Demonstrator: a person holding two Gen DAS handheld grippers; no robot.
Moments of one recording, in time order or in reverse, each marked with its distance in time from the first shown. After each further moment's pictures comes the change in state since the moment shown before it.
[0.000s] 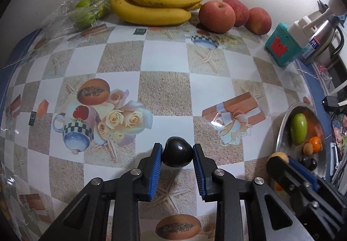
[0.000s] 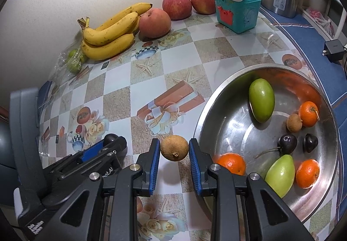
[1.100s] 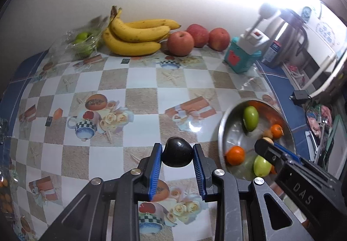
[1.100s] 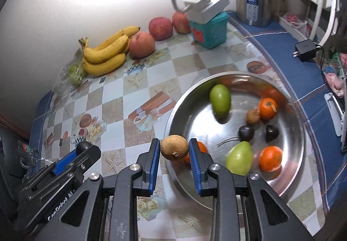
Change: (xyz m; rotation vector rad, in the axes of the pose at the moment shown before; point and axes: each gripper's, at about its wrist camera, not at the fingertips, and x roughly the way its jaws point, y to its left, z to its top) left arm -0.095 -0.033 -0.043 0.089 -0.139 -0.056; right arm -0.071 -0.037 -0.018 0.045 -0.111 -0.037
